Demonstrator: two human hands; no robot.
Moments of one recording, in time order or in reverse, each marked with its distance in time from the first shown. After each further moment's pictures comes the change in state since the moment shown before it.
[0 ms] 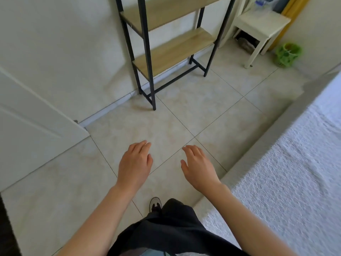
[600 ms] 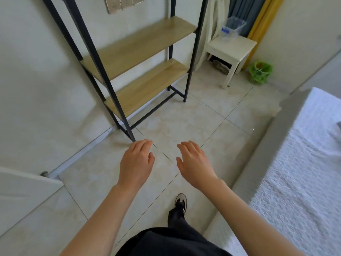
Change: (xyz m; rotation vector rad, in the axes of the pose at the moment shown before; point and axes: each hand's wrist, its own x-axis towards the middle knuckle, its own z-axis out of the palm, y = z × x) left_hand 0.267 0.104 -0.003 -0.022 0.079 0.166; right_hand 0.199 0.109 -0.126 -0.071 0.184 0.013
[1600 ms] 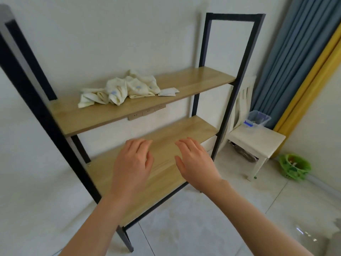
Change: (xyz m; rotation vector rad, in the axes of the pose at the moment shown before) left_hand 0.438 -0.017 -0.128 0.100 0.540 0.086; right_hand 0.467 0.046 -0.183 -0.087 0.406 -0.404
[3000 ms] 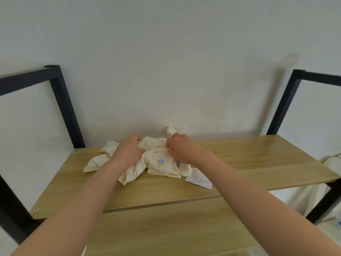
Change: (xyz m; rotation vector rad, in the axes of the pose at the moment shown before) left_hand 0.273 -0.161 0.035 -0.016 -0.168 -0.860; right_hand 0.397 0.036 0.065 0.130 -0.439 -0.432
